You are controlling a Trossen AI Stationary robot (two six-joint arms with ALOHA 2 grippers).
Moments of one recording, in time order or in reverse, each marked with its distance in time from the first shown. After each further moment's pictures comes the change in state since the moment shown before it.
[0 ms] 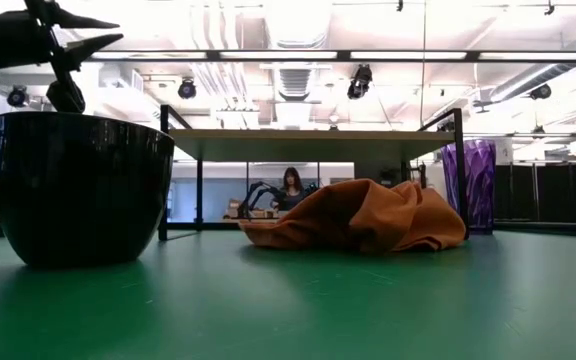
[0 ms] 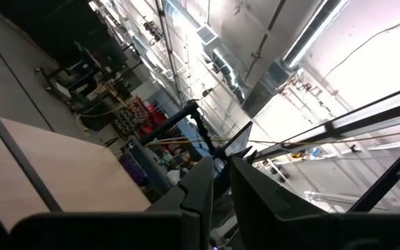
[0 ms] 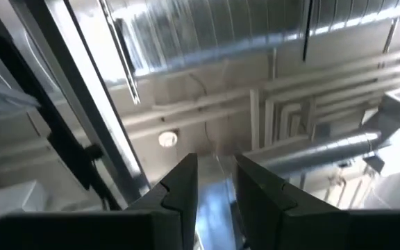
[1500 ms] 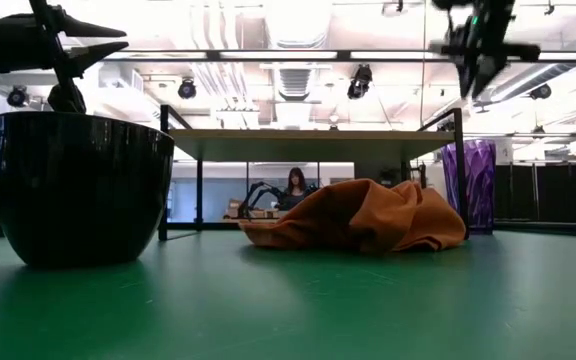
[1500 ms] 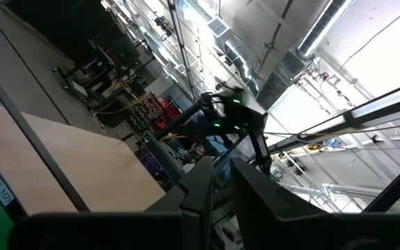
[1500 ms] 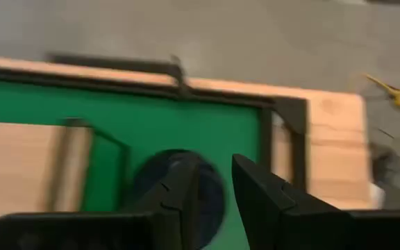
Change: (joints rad) left arm 0.000 0.066 0.000 0.002 -0.023 0.005; right arm -0.843 1.014 1.134 -2.490 0.251 0.328
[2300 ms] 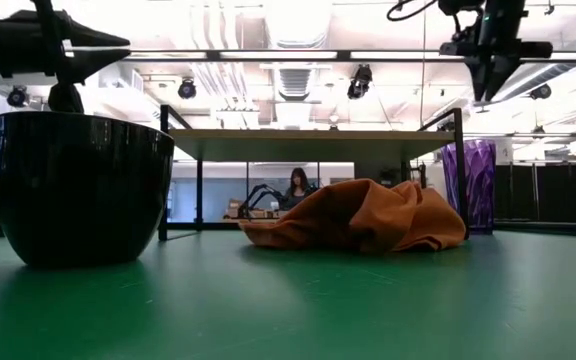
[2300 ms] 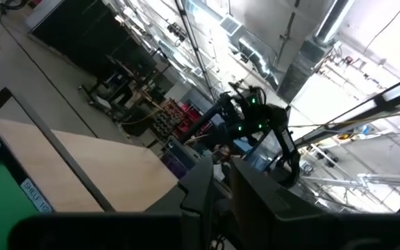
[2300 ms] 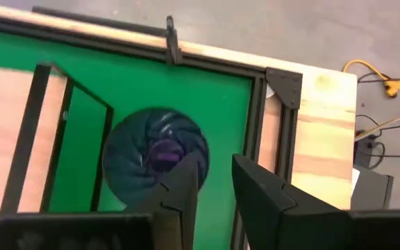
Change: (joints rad) left arm 0.000 0.028 0.002 0.003 -0.053 0.107; right arm 0.002 -0.051 -0.011 -0.113 -0.053 -0.034
